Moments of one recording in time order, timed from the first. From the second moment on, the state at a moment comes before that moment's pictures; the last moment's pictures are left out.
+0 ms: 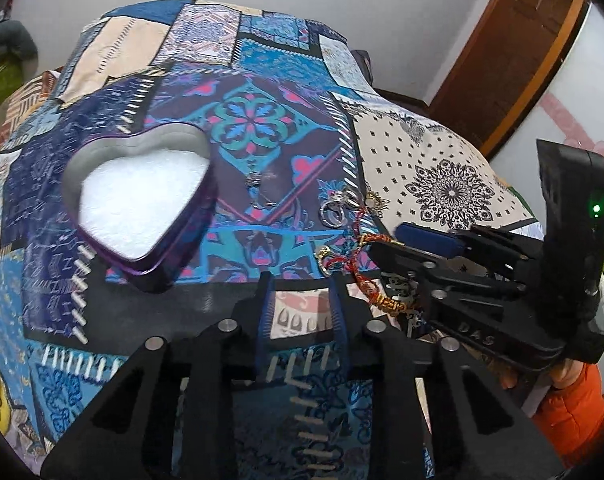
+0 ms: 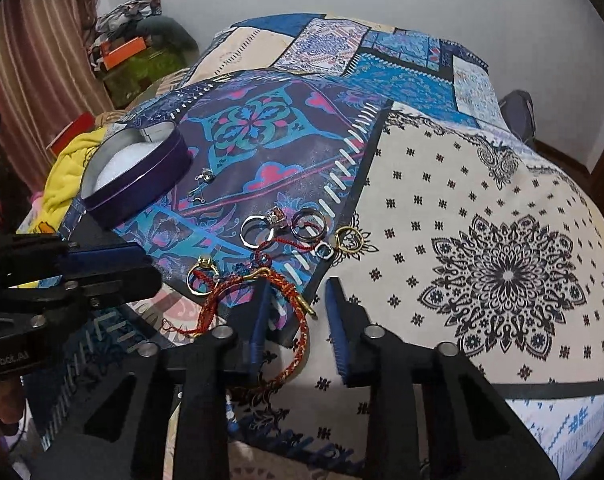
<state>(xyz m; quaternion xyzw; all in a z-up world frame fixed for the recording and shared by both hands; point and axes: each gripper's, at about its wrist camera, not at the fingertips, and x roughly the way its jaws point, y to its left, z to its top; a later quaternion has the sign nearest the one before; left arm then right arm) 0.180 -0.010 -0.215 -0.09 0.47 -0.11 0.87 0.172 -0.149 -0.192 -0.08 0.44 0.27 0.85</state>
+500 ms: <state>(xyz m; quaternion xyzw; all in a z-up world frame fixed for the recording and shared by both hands) 0.209 -0.025 -0.231 -0.08 0.49 -0.13 0.86 0.171 -0.181 -0.184 -0.03 0.44 0.24 0.87</state>
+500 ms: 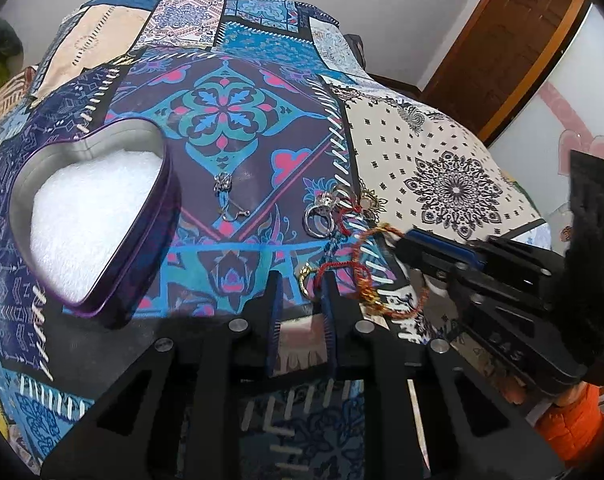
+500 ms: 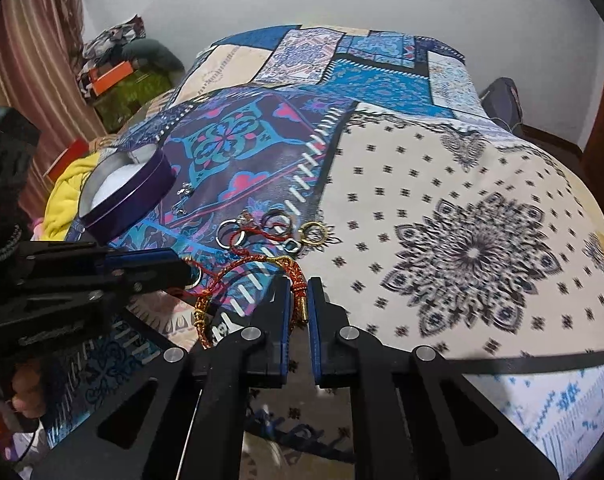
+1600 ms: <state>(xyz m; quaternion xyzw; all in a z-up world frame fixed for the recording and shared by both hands) 0.208 -0.059 -0.233 0.04 0.48 -0.10 0.87 0.156 -0.213 -0.145 0.01 0.40 0.22 0.89</state>
